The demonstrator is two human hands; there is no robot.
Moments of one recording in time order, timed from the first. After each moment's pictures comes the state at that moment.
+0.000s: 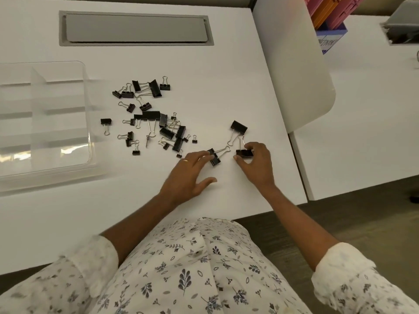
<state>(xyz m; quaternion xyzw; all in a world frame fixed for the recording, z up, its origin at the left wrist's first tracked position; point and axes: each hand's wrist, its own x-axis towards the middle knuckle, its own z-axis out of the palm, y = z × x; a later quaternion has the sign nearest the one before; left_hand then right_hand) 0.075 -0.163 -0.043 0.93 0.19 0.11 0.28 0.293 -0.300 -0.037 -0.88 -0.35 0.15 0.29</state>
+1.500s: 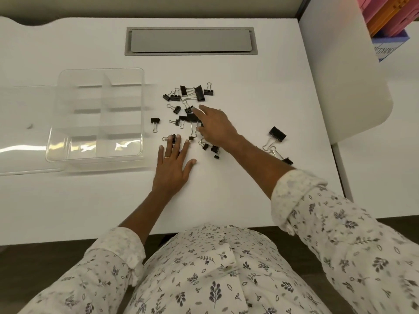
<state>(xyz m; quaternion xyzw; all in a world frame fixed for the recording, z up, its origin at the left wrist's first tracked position) -0.023 -0.096 -0.076 0.90 0.42 0.05 0.12 0.200 -0.072 -0.018 -0.73 -0.66 0.16 0.06</state>
